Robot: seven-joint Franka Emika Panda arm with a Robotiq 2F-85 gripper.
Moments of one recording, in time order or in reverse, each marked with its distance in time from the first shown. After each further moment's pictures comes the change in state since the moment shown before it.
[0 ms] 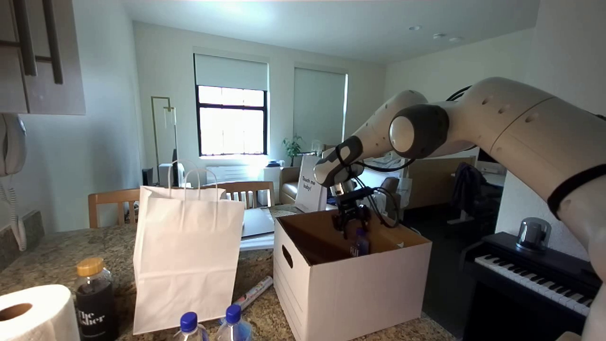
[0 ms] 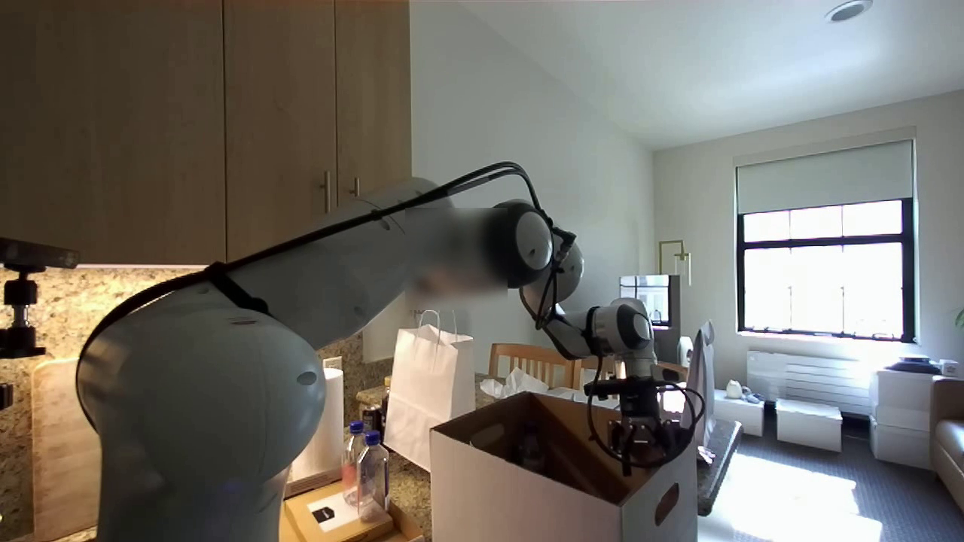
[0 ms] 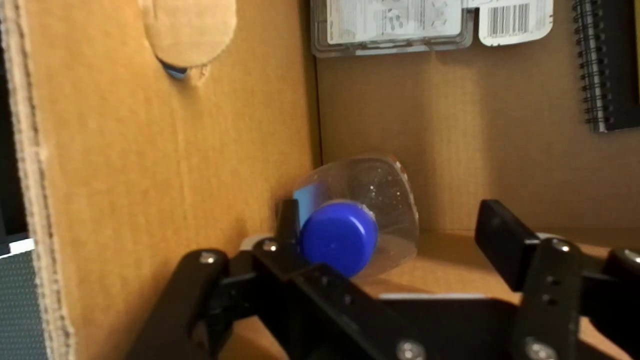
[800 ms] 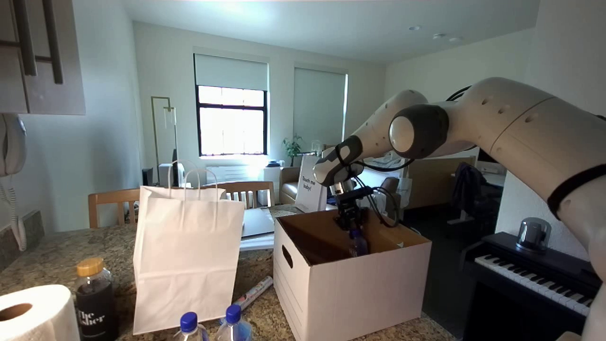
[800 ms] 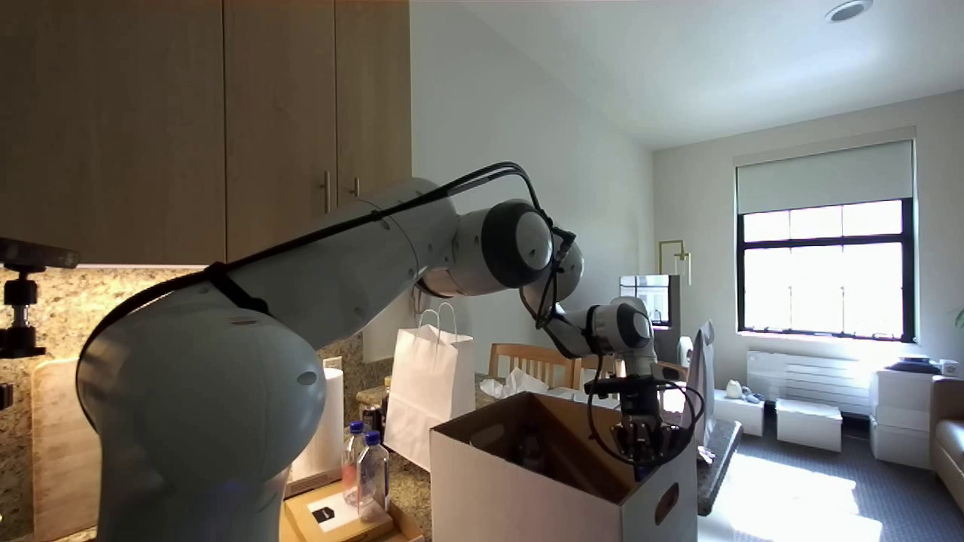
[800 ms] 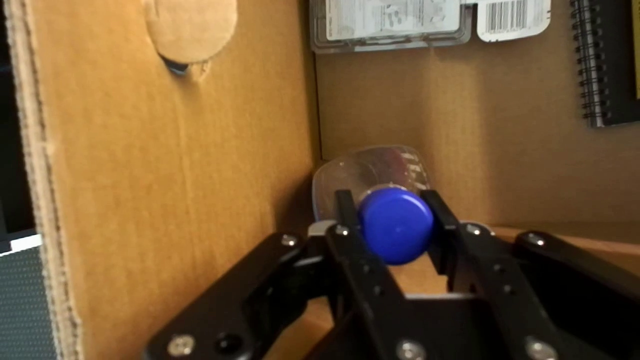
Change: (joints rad) arm 0.001 0.000 -0.001 0.007 0.001 0.000 0.002
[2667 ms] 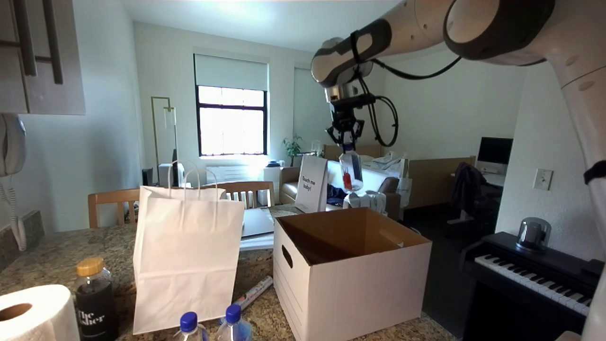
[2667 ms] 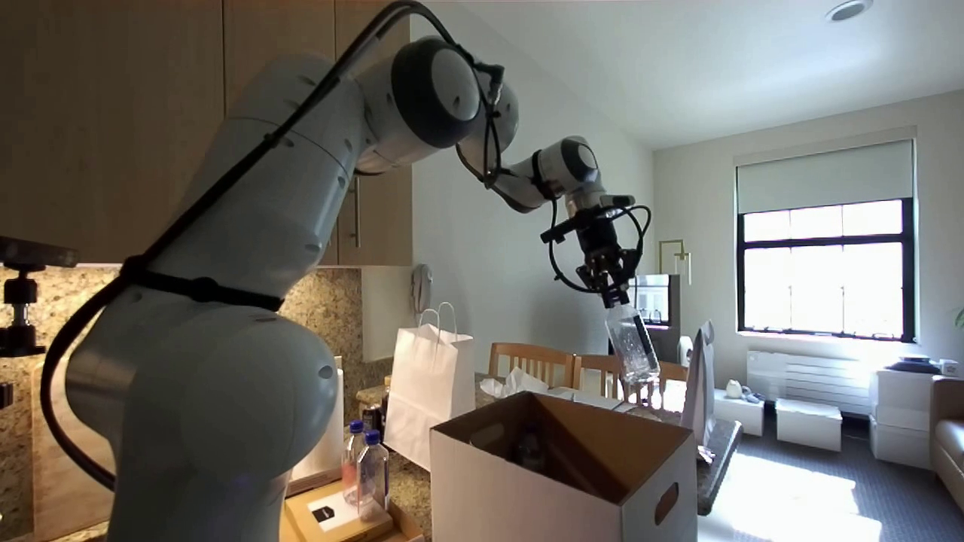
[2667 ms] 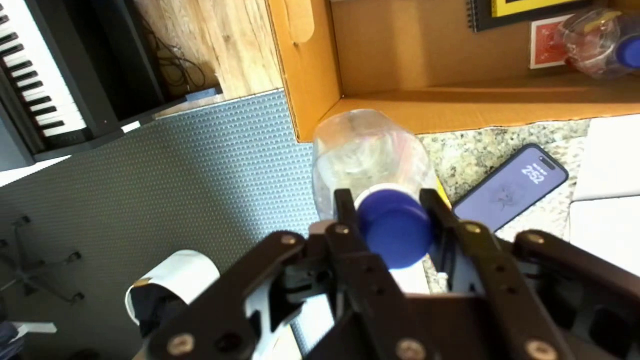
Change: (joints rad) arm 0.121 -0.607 0.004 -0.194 -0.111 -0.108 0.130
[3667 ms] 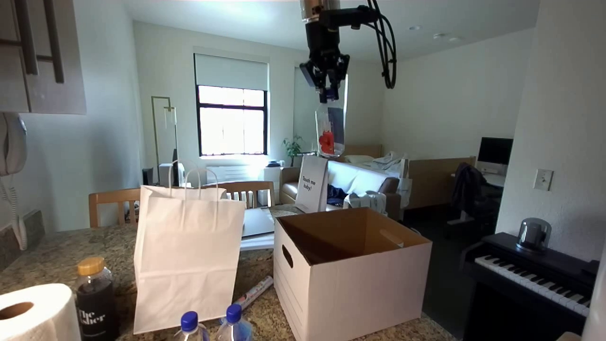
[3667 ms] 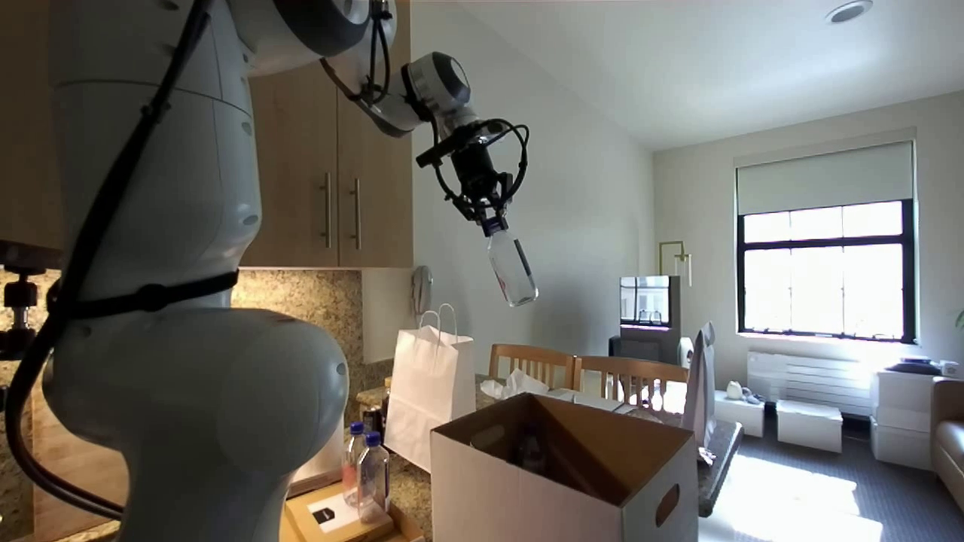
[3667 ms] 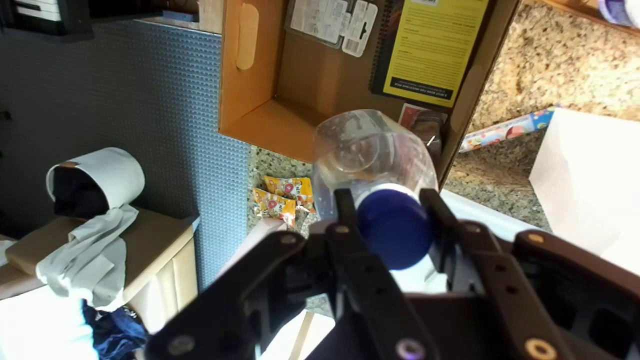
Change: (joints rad) arm 0.125 -0.474 0.254 -0.257 -0.066 -0.170 -0.067
